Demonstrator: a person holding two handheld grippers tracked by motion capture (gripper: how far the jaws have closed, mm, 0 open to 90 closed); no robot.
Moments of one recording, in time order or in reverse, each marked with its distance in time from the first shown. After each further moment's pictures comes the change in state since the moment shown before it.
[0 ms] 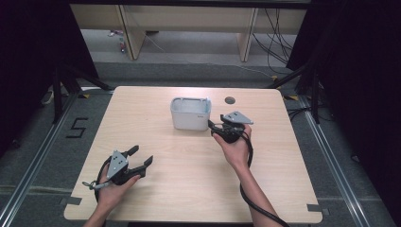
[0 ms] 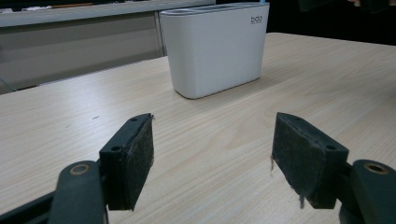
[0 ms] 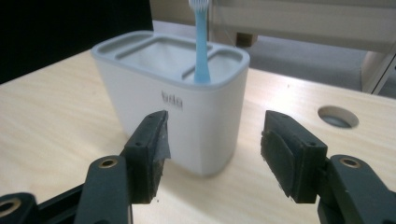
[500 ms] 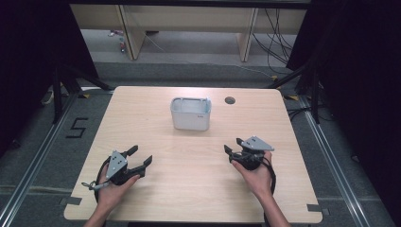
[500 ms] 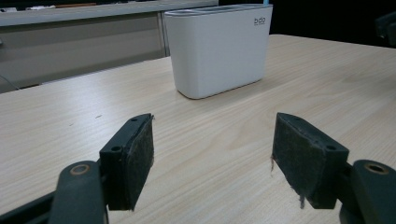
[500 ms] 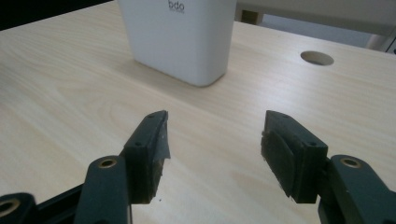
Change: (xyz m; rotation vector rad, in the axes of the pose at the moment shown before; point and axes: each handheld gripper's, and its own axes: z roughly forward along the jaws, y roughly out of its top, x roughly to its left) left arm 0.001 -0.001 0.001 -0.022 0.001 -0.011; right arm -0.011 -0.058 -0.075 0.070 0.005 -0.057
